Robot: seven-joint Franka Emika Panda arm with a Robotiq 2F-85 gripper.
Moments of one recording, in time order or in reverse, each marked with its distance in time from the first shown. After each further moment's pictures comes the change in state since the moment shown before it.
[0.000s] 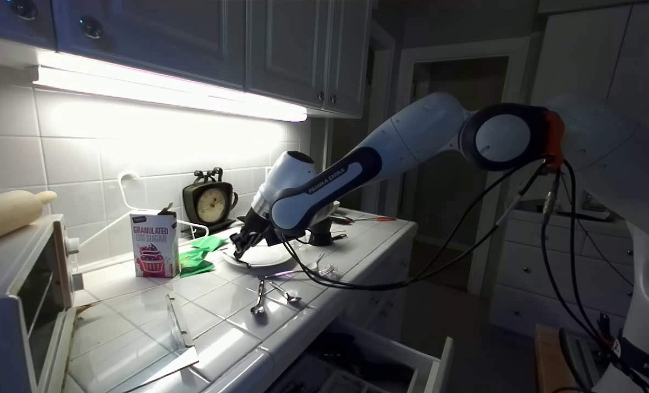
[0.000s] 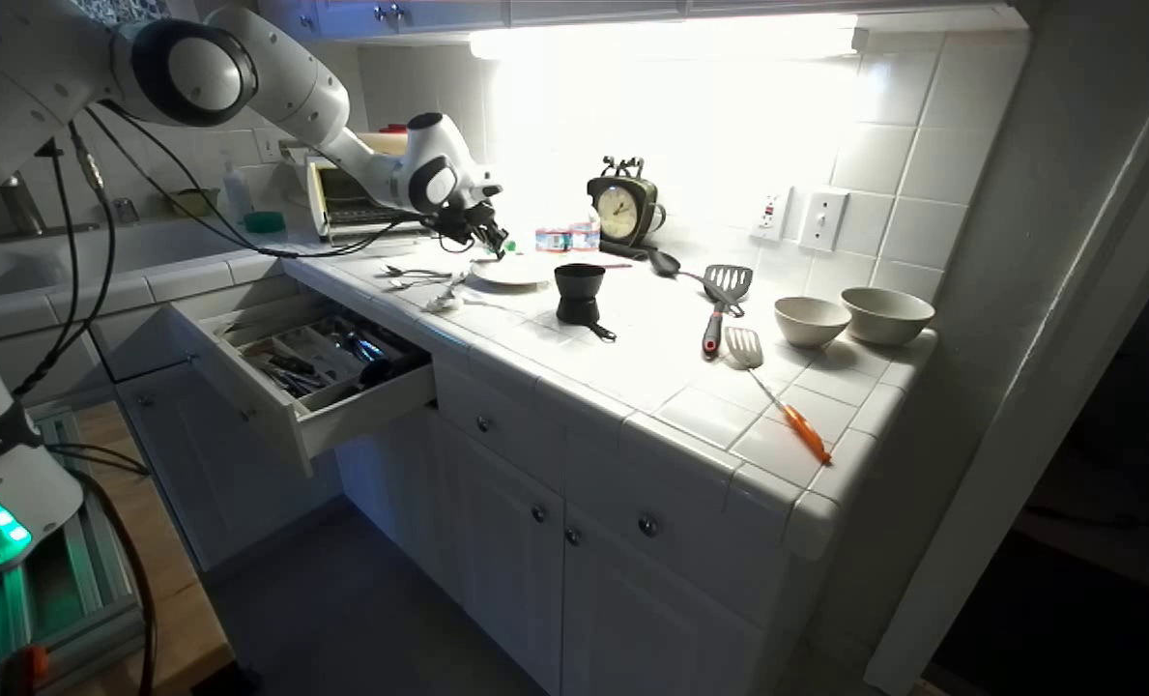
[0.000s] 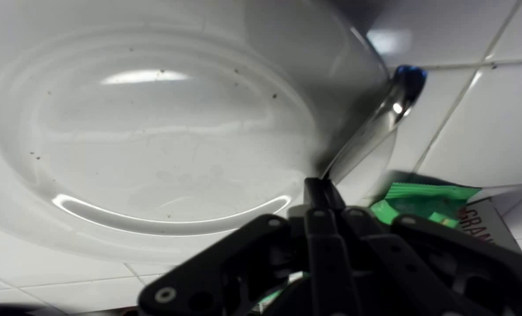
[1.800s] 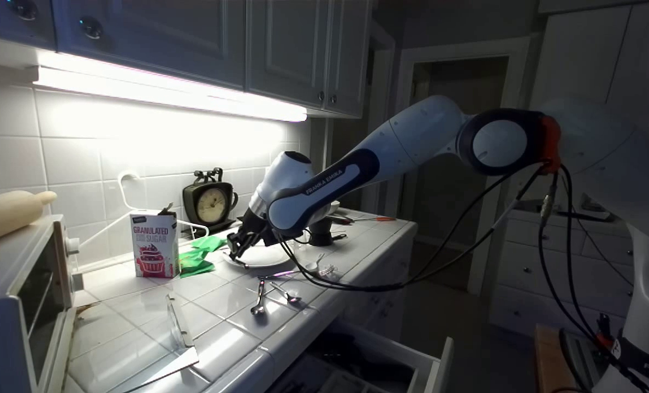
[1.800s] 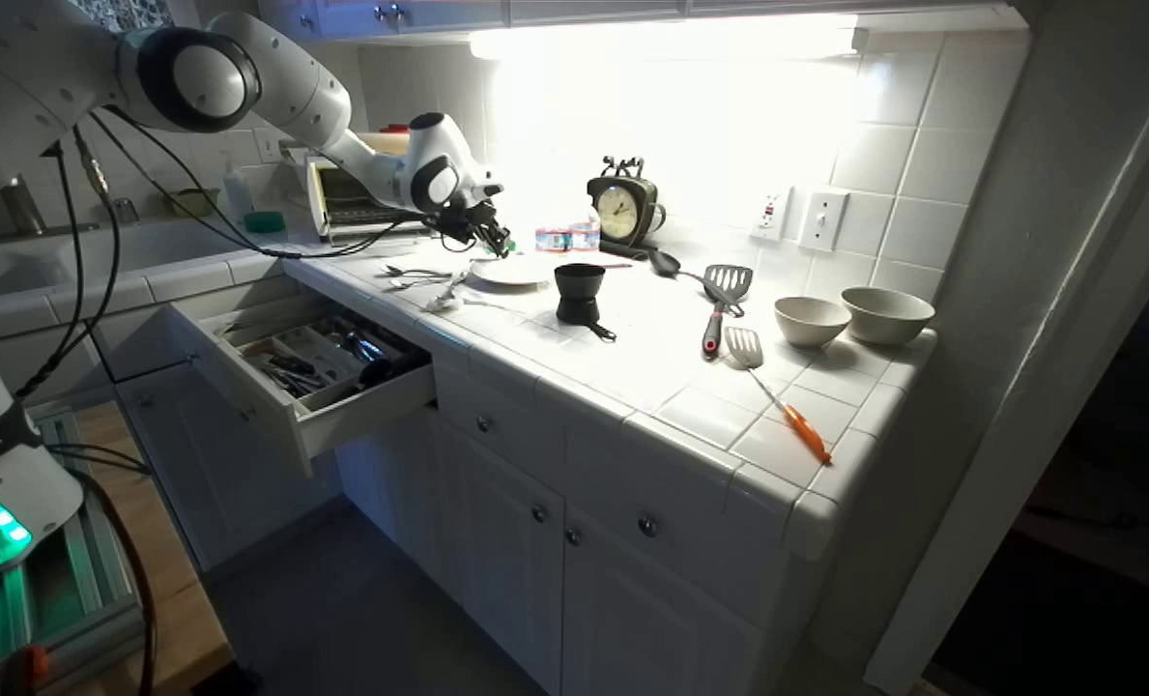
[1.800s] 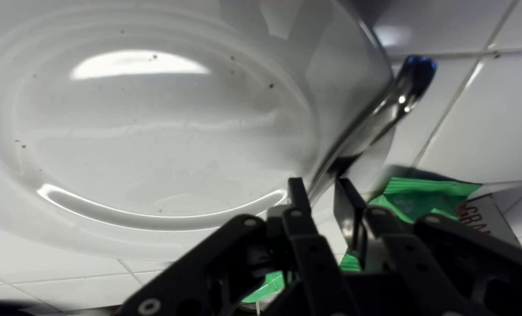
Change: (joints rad) arm 0.005 0.023 -0.004 0.042 0.000 -0.018 0.000
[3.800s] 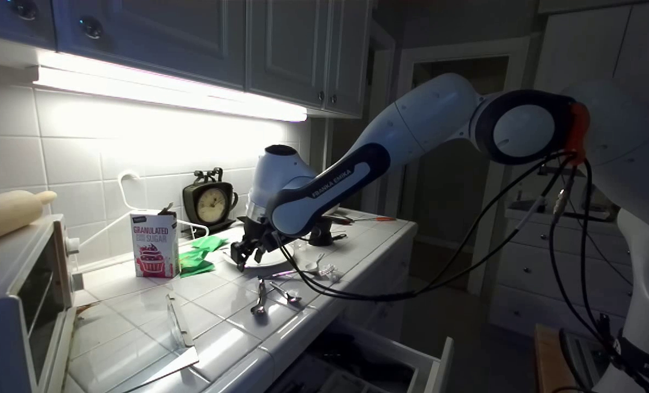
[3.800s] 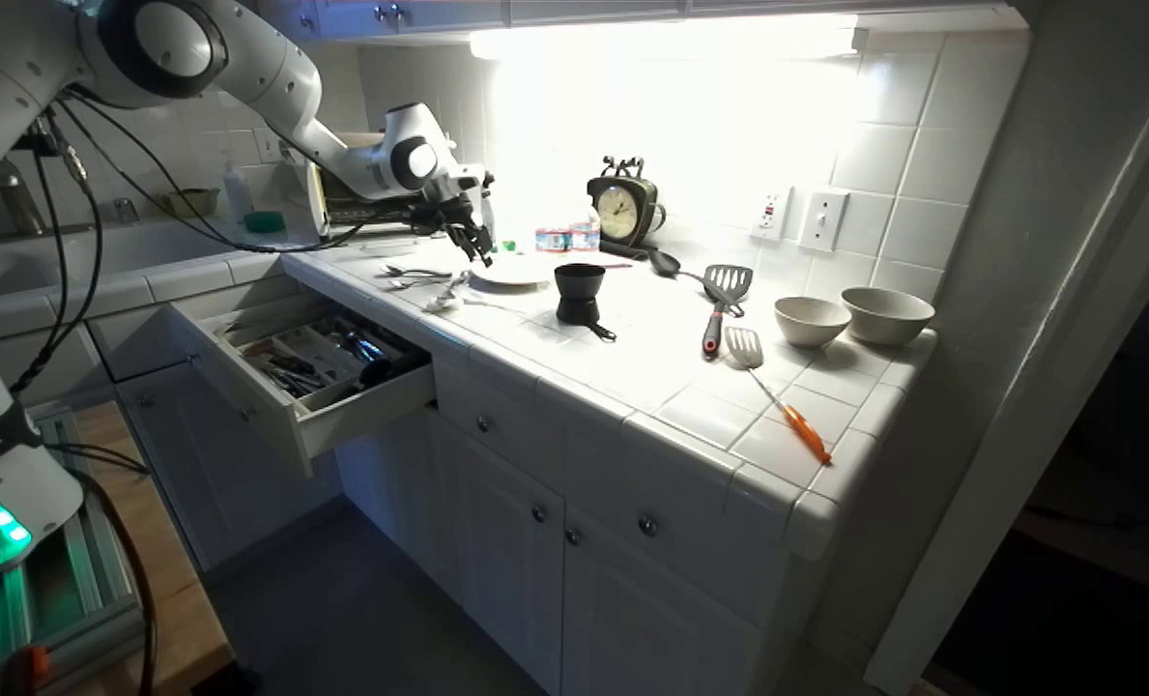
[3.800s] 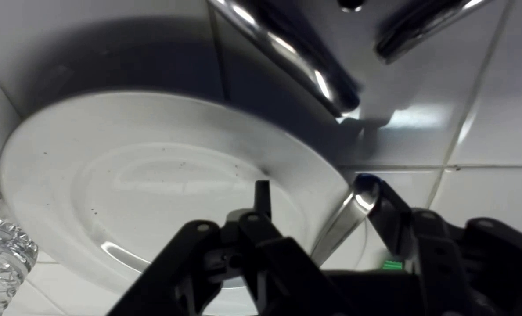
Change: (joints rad) arm 0.159 -0.089 -0.149 -0.096 -0.149 -0.219 0.231
